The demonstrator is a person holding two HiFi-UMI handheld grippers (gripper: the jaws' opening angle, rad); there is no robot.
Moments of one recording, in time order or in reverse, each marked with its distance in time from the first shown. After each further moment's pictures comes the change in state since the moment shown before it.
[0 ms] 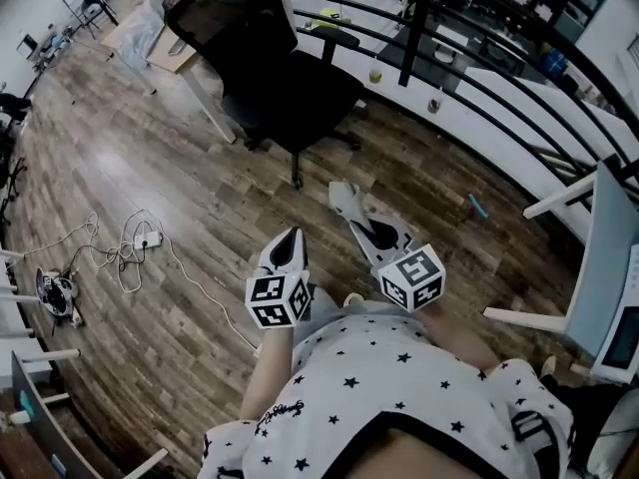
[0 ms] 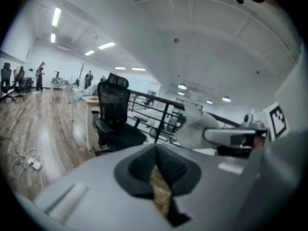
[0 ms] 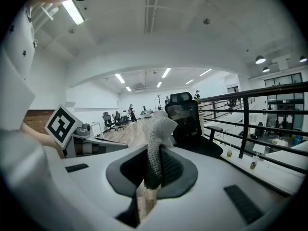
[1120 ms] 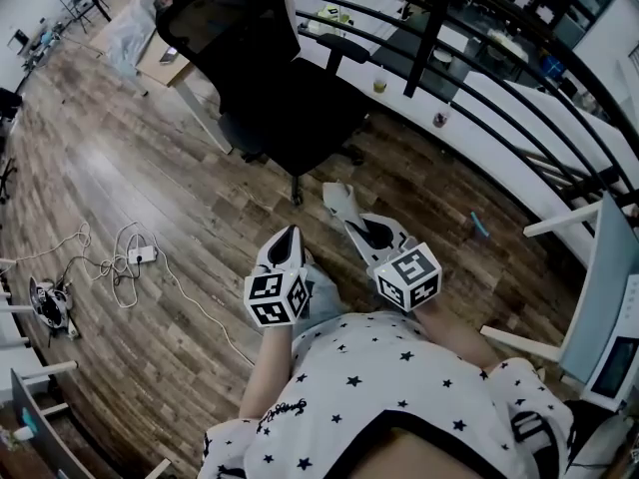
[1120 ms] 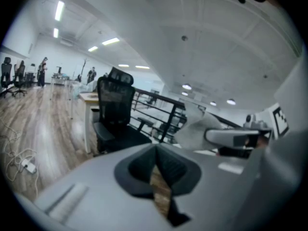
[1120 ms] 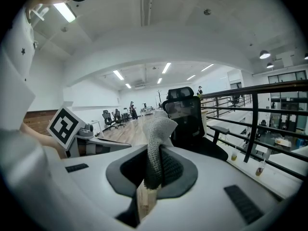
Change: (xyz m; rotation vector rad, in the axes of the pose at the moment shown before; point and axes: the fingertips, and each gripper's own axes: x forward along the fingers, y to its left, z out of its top) left arm 0.103 0.068 0.047 -0.044 0.015 0.009; right arm 0.110 -0.062 0.032 0.008 0.044 0.022
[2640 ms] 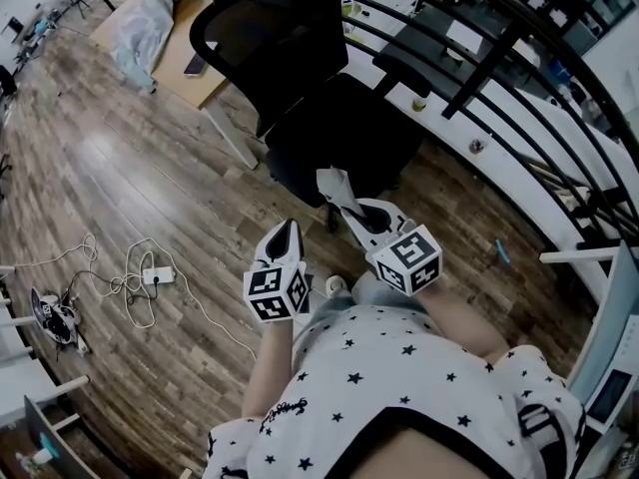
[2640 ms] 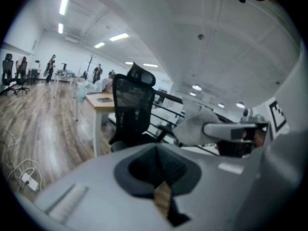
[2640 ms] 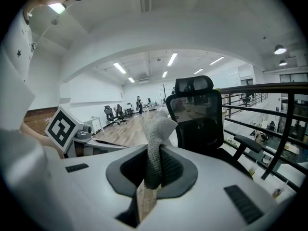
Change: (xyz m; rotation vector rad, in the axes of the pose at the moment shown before) left arm 0.112 0.224 0.112 -0.050 0.019 0.048; right arm 0.272 -0.026 0.096 -0.035 0.065 0.064
